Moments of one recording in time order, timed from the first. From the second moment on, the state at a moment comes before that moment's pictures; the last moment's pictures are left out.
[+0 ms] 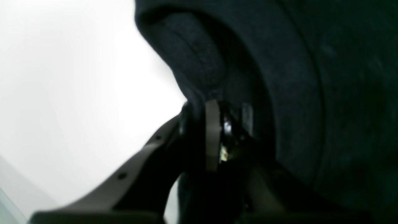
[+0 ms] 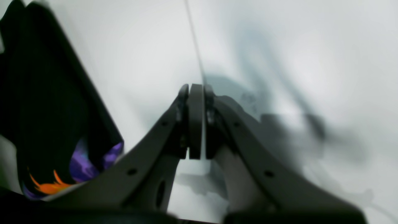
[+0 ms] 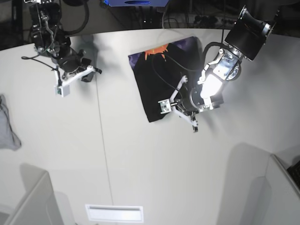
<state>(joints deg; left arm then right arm) -11.9 -22.4 33.9 87.3 6.7 -39.3 41.5 -20.5 20.9 -4.1 106.8 42.6 -15.5 -46.0</state>
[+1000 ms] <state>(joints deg) -19.2 -18.5 47.2 83.3 7.7 -40.1 37.4 -22.4 17.4 3.4 106.7 42.2 -15.6 -45.7</state>
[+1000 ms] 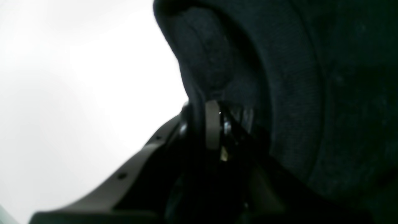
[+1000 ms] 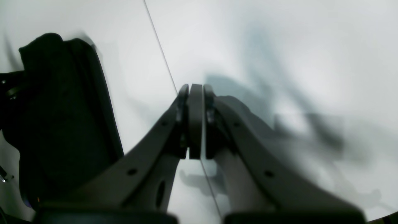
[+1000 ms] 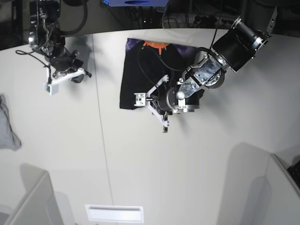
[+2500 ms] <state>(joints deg) -20.6 -14.1 28.5 98.3 7.7 -40.1 43.5 -23.3 17.5 3.1 109.5 40.5 -15.6 -45.9</state>
